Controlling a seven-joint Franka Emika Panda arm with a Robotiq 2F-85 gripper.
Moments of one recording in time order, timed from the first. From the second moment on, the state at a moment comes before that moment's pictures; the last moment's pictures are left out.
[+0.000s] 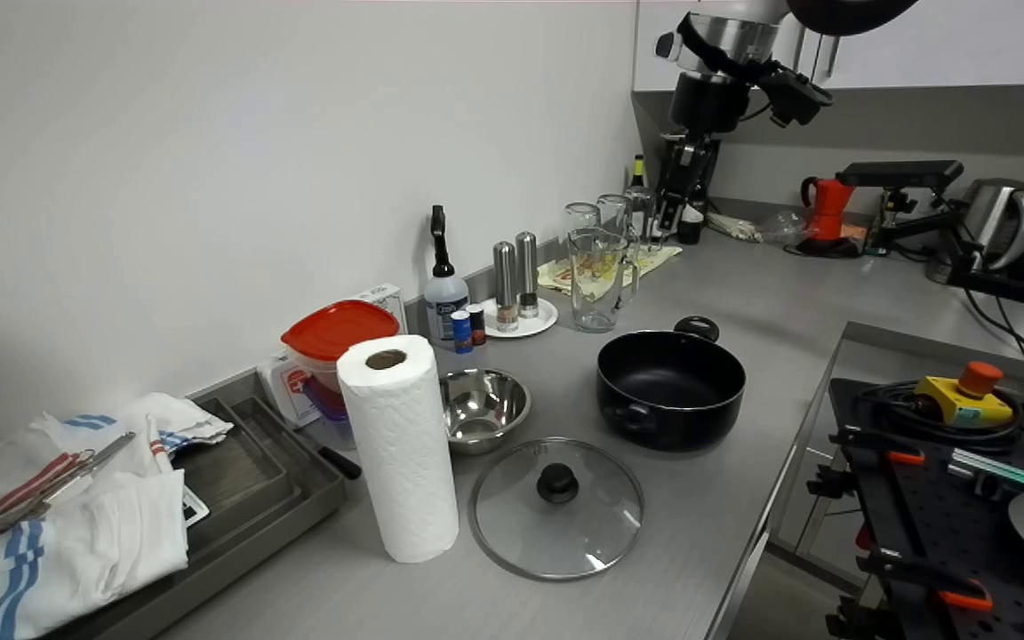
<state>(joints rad) -0.11 -0.36 -0.09 -2.50 -0.15 2.36 -0.08</state>
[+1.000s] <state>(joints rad) -0.05 -0.19 0.00 -2.56 -0.18 2.44 -0.06</state>
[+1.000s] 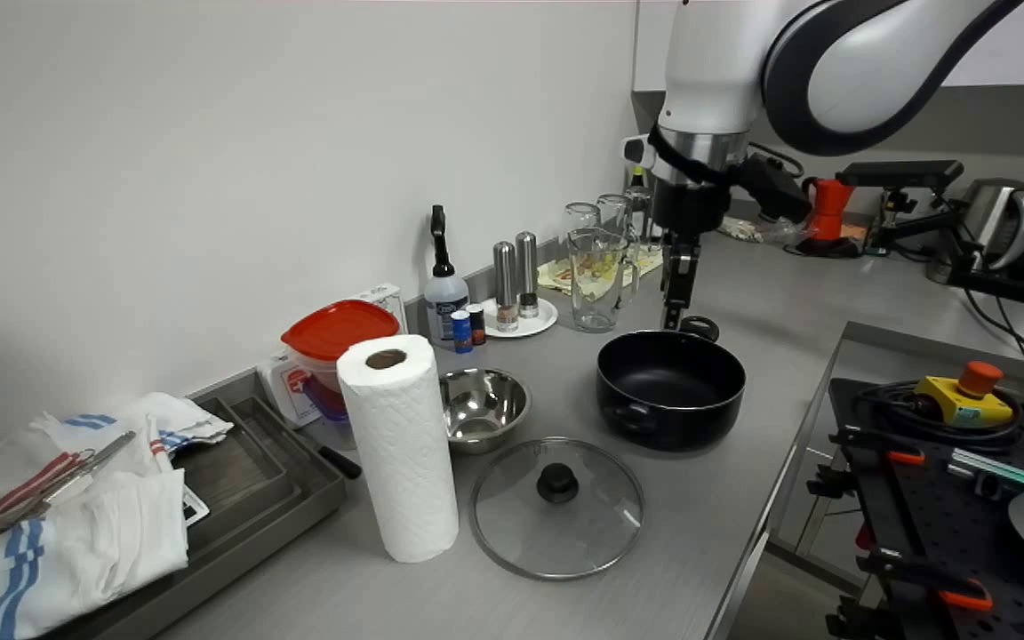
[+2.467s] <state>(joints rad) 0.02 0.56 0.03 -2.01 -0.22 2.38 -0.04</state>
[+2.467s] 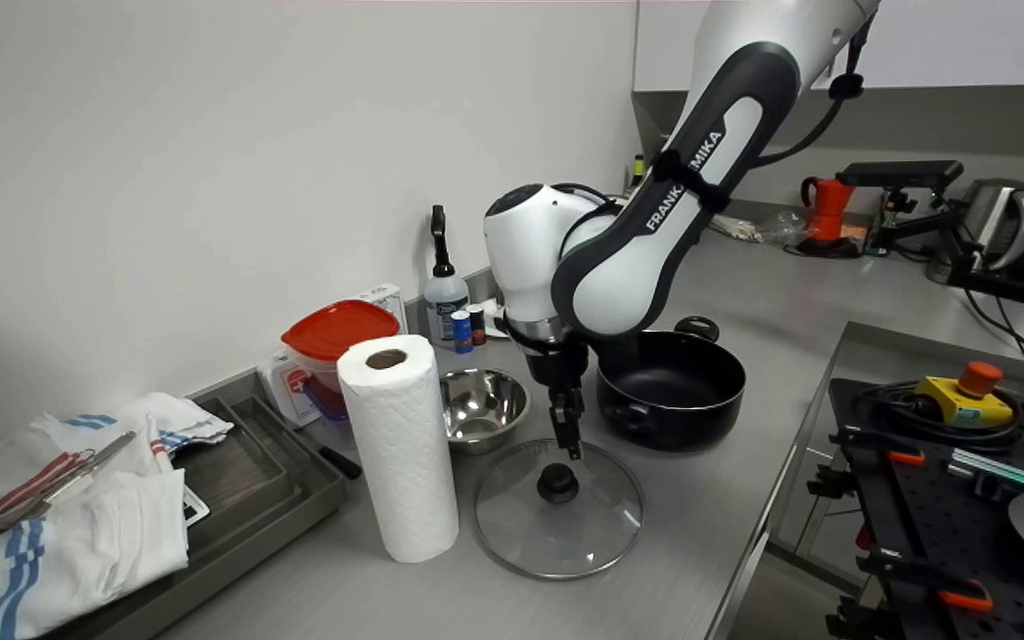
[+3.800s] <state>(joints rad) 0.03 0.71 0.05 -1.94 -0.22 2.47 -0.15</state>
